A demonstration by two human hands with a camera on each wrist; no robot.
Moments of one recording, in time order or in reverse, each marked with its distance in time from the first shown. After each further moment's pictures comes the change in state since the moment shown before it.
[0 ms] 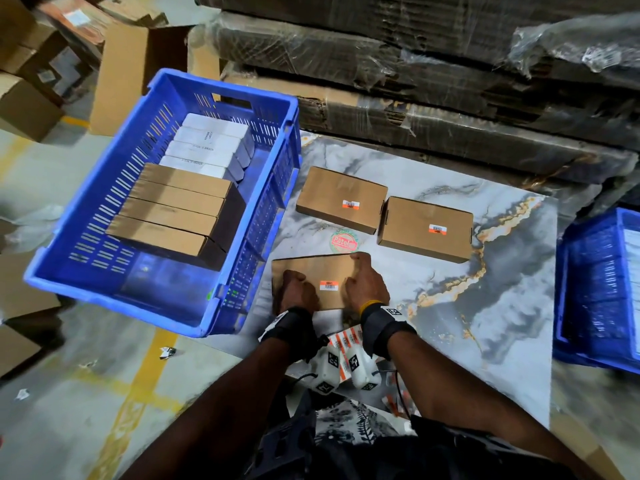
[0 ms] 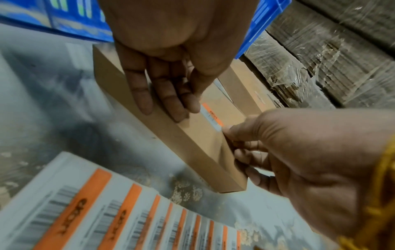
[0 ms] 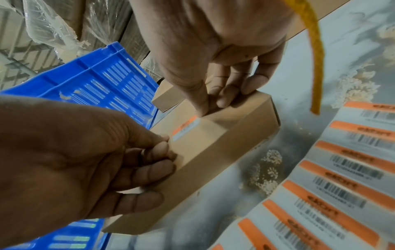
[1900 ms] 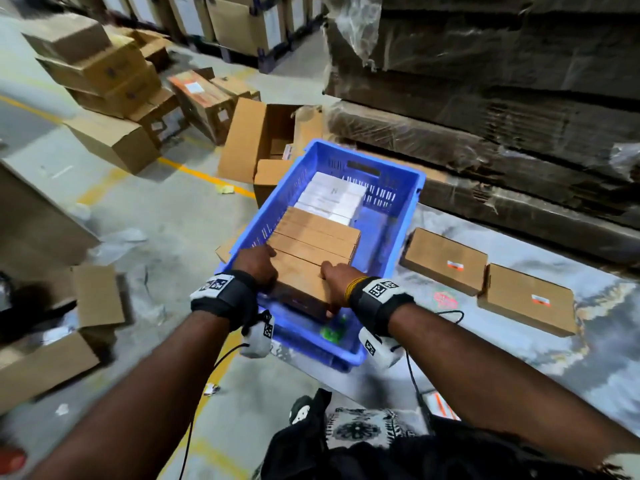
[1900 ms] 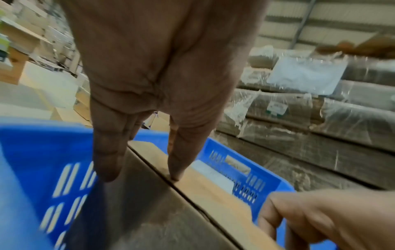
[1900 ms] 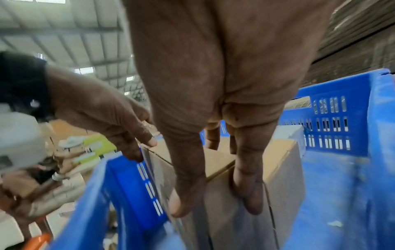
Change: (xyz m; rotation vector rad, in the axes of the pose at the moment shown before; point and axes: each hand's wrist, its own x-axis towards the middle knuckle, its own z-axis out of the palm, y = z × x) left_hand 0.079 0.009 -0.374 0.595 0.111 0.250; right_hand -0.096 -0.311 0.074 -0.692 -0.403 -0.572
